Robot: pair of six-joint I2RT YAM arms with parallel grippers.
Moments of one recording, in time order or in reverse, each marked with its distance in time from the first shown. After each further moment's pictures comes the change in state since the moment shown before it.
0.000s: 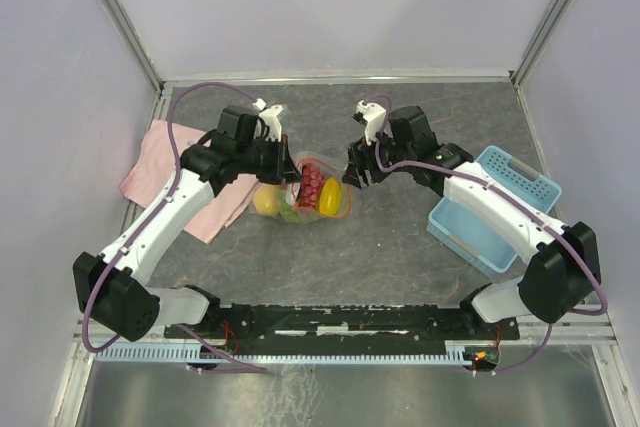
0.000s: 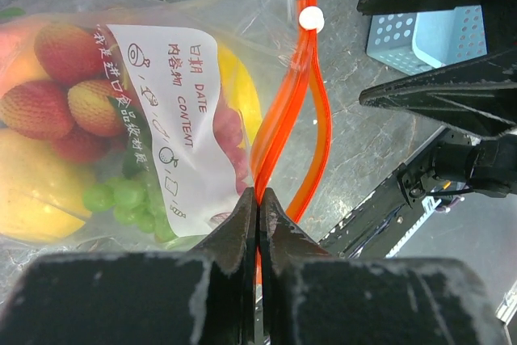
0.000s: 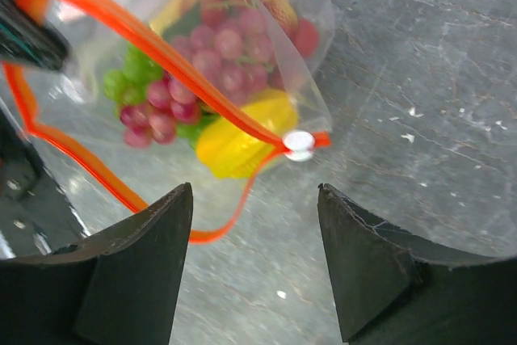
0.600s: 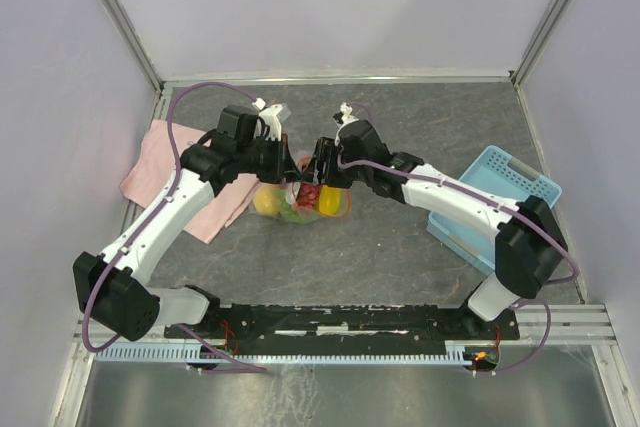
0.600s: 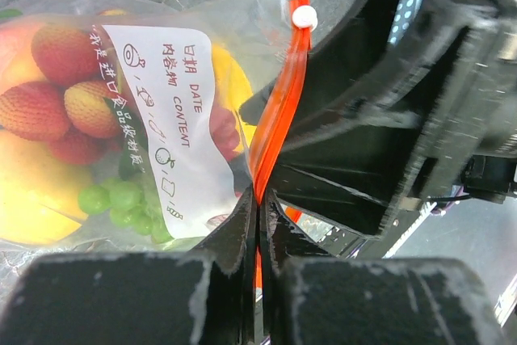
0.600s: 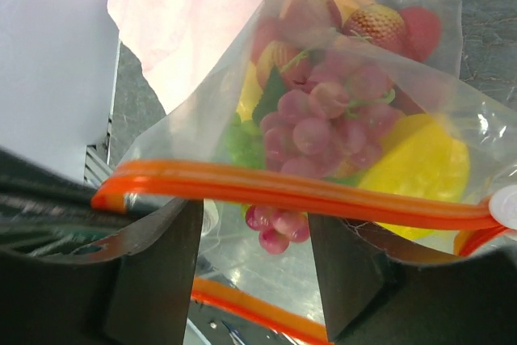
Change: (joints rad) left arm 0.000 0.001 0.002 0.006 0.001 -0.013; right arm 0.205 0.196 0.044 0.185 0.232 0.693
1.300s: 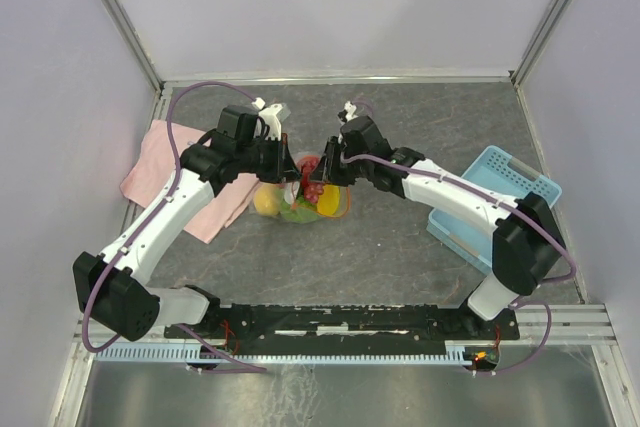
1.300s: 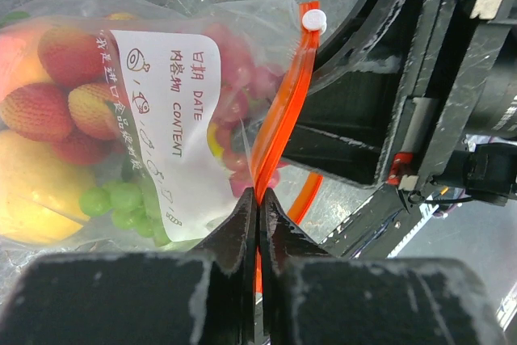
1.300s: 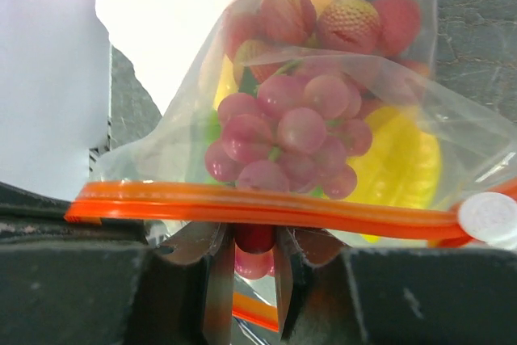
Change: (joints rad) left arm -0.002 0.000 0.003 -0.002 -0.013 0.000; right arm -0.040 0.003 0.044 -0.105 -0.046 -0.014
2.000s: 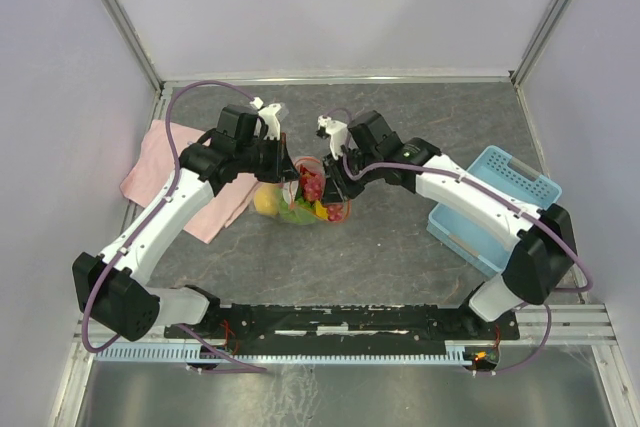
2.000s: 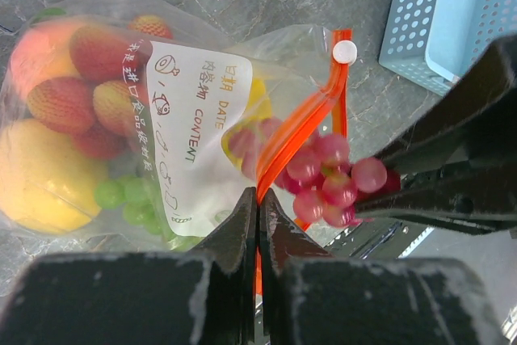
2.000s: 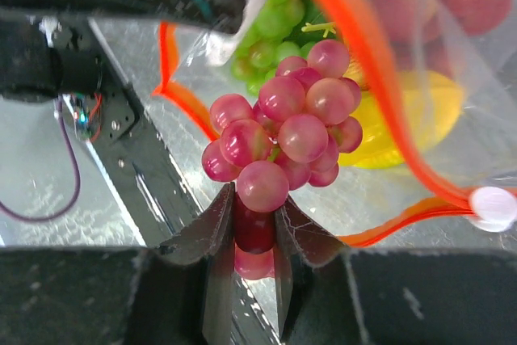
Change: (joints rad) left arm 0.000 0.000 0.010 -0.021 -0.039 0.000; right arm 0.006 -0.076 0.068 -0.297 -0.311 -0.651
